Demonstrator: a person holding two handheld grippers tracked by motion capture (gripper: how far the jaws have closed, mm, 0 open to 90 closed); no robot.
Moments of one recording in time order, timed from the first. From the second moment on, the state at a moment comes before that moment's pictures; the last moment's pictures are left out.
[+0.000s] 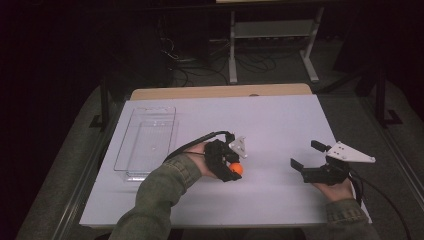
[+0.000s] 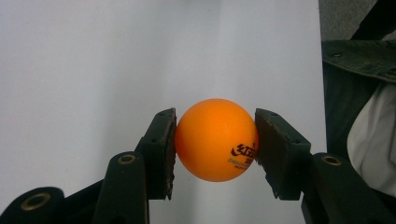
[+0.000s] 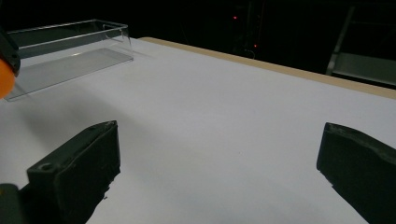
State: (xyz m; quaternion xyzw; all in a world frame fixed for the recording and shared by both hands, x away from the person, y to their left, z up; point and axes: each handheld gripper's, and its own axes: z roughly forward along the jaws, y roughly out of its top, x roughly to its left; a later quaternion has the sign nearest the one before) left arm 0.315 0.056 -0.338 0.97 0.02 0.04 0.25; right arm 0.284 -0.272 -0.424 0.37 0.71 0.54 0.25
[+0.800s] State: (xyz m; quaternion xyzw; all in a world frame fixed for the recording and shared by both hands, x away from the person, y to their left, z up) left arm 0.315 0.096 -0.319 0.96 0.04 0.07 0.25; right arm 0.284 -0.271 -0.425 0.37 0.71 0.54 0.24
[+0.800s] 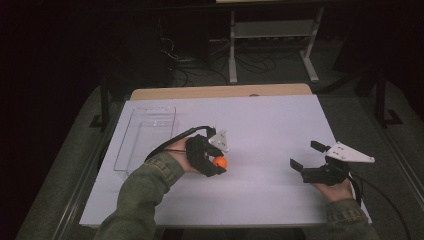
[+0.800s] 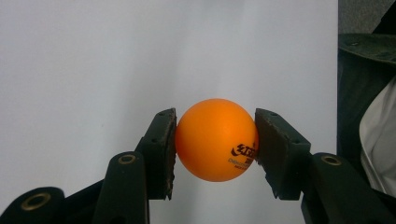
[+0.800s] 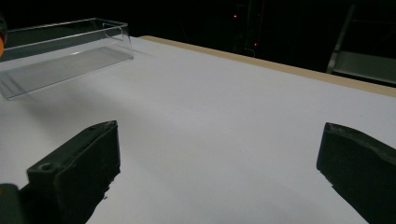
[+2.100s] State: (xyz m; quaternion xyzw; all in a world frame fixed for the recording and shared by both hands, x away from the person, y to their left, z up) left arm 0.318 0.165 -0.299 0.96 0.10 0.10 0.25; right arm 0.284 -0.267 -0.426 0.37 0.72 0.53 0.25
